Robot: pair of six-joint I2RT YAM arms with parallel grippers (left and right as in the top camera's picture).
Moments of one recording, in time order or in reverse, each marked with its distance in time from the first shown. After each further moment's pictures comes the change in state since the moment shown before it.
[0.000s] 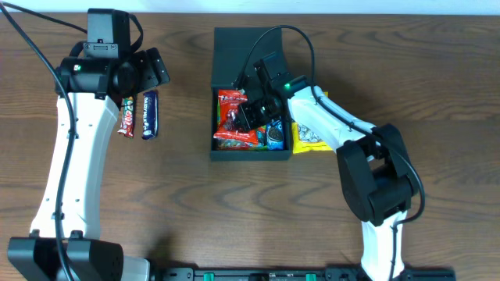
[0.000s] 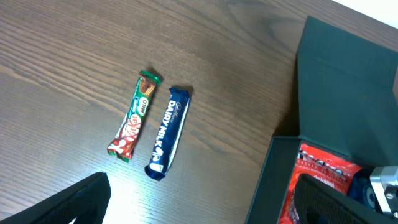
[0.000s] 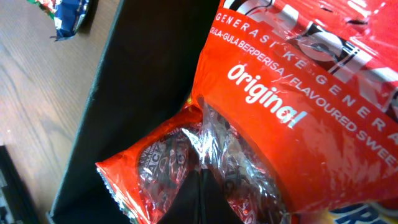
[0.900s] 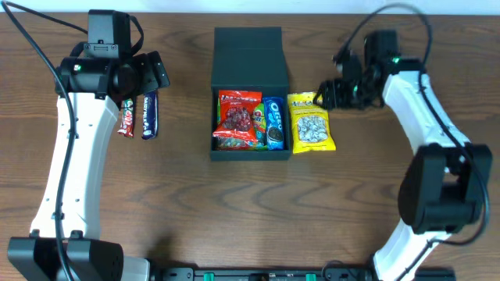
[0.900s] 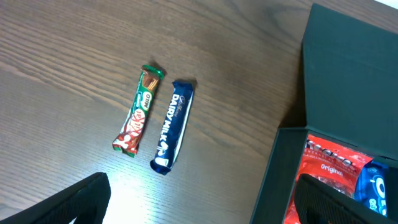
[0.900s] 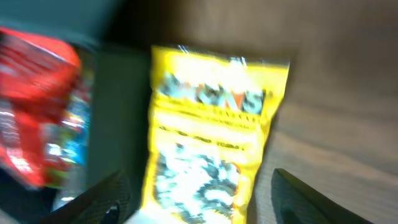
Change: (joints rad) left arm 0.000 0.000 0.000 -0.026 -0.001 0.030; right arm -0.460 -0.175 -0.071 -0.245 0.138 -0.184
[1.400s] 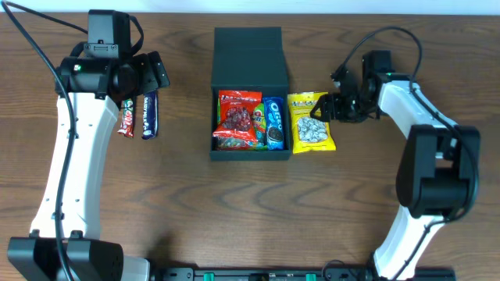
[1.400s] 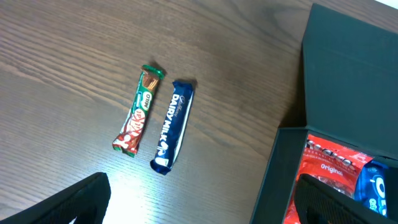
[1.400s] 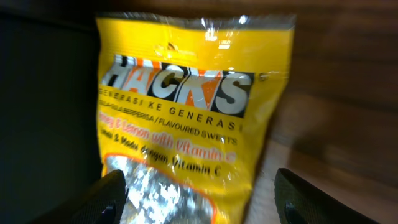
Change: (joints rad) left arm 0.000 0.000 0.000 0.000 0.000 0.000; right arm -0.040 0.117 -0.082 0.133 -0.102 -0.018
